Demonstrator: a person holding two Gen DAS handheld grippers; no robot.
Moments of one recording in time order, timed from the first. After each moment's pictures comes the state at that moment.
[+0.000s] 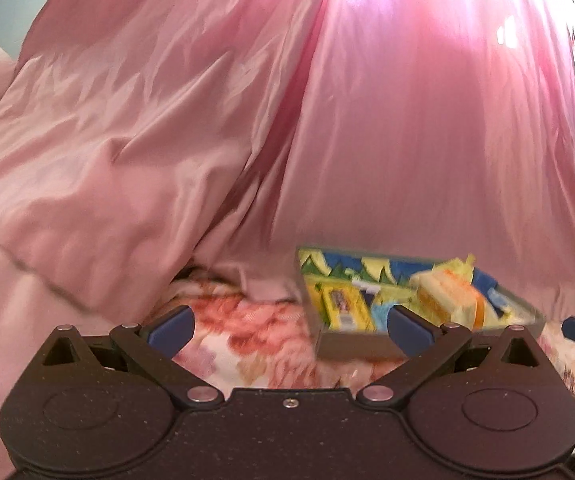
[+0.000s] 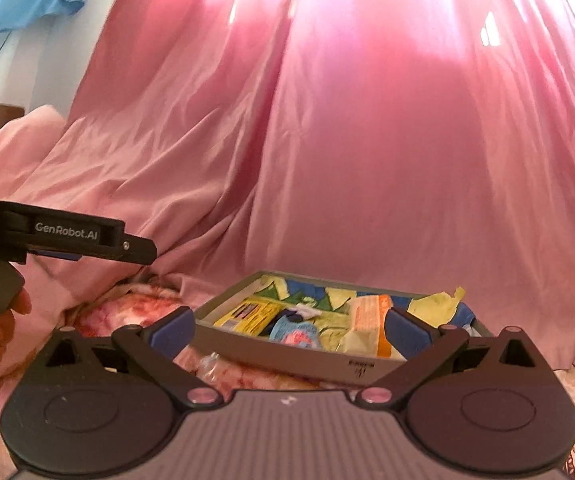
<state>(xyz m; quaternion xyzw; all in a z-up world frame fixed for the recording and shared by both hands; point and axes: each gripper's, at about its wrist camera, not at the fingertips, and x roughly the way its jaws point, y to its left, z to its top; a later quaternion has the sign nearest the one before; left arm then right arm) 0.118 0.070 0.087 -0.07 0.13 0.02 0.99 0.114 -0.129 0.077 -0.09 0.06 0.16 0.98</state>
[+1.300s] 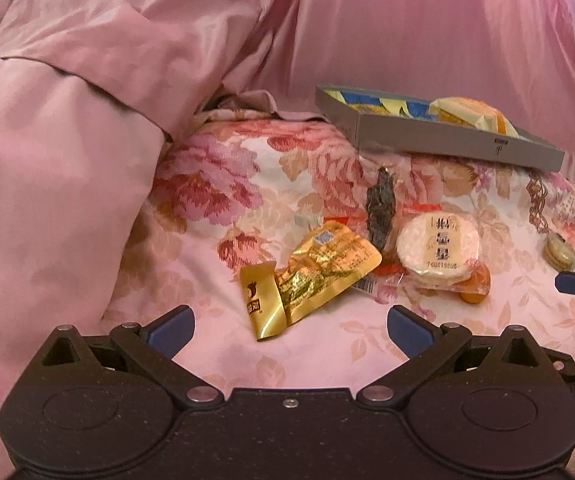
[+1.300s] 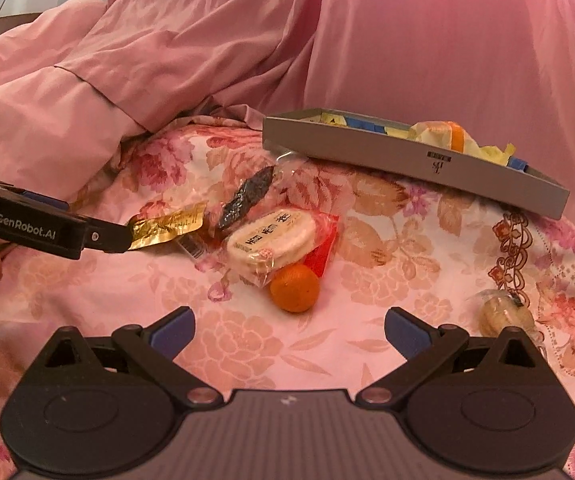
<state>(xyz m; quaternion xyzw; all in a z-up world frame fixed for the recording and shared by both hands) 0.076 0.088 -0.007 -0.02 0.29 0.01 0.96 0.068 -0.110 -0.020 -0.12 0.24 0.19 0.95</state>
